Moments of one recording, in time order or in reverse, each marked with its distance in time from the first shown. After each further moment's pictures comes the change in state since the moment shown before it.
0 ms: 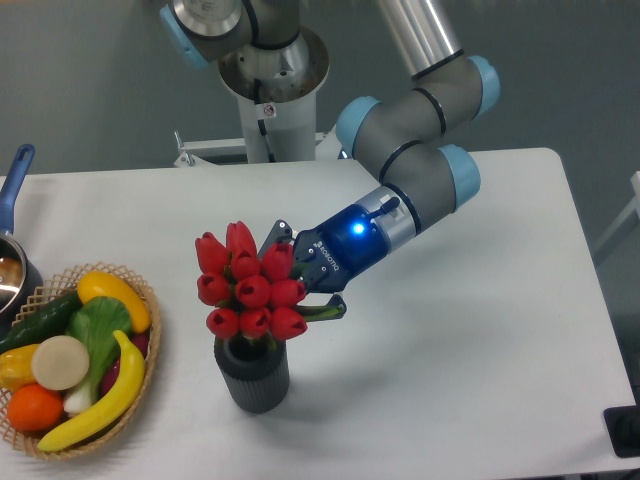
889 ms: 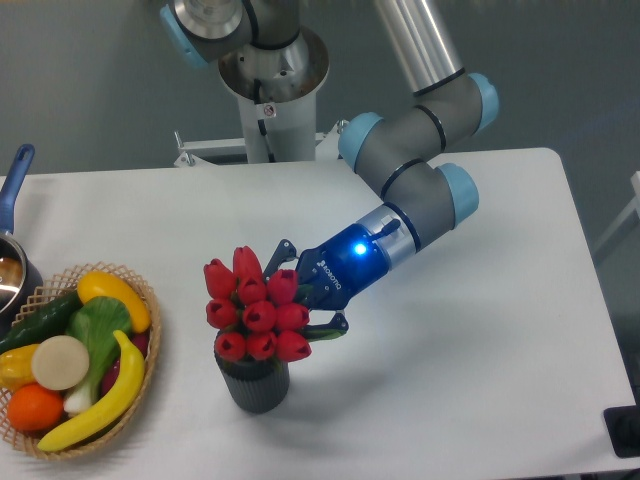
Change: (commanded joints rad) arm -0.003 -0.052 0.008 0.003 0.038 0.003
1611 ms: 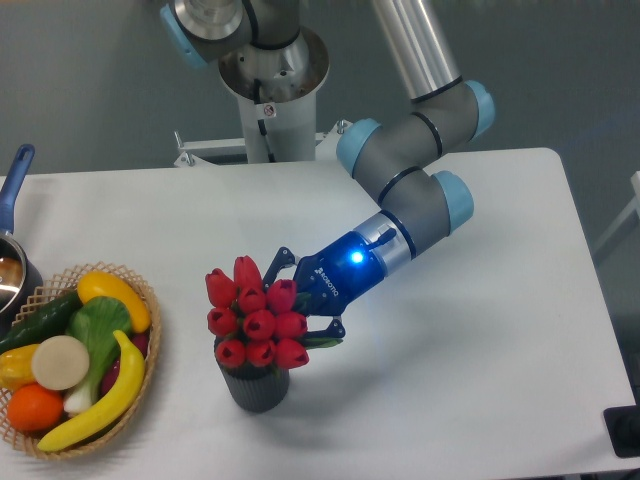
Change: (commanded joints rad) arm -0.002 -0.014 -0.023 0.000 0.006 0.011
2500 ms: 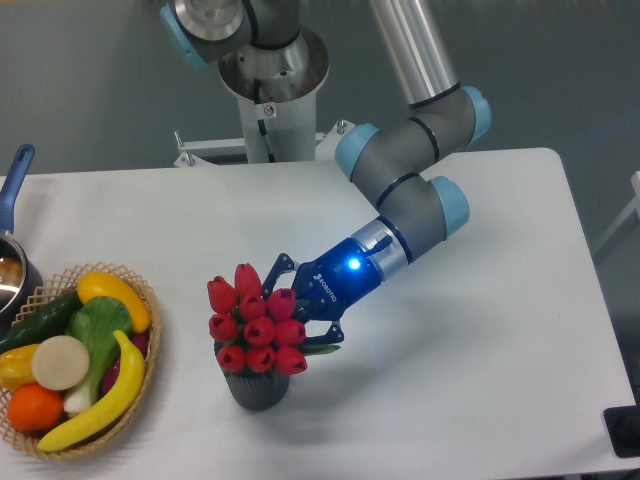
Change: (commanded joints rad) arm 0.000 -0.009 -0.011 0.000 0.043 0.025
